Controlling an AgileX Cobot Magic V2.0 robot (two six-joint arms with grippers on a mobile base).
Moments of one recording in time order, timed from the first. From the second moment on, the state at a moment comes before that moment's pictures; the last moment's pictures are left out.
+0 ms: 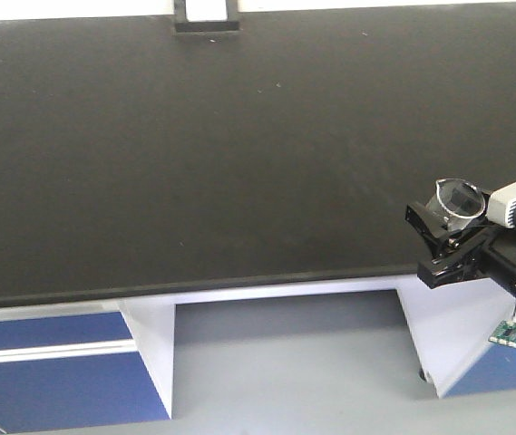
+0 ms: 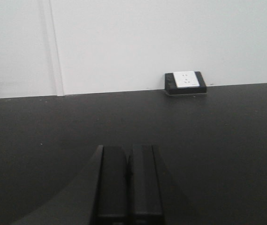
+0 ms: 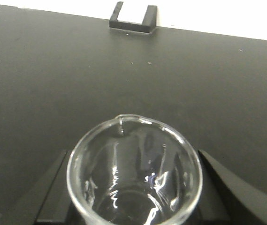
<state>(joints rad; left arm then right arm) -0.01 -0.01 0.03 0.16 0.05 -0.12 0.00 1.20 -0.25 -0.70 -0.70 0.44</state>
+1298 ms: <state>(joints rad) -0.01 -0.01 0.03 0.16 0.05 -0.12 0.00 1.20 -0.25 -0.70 -0.70 0.44</state>
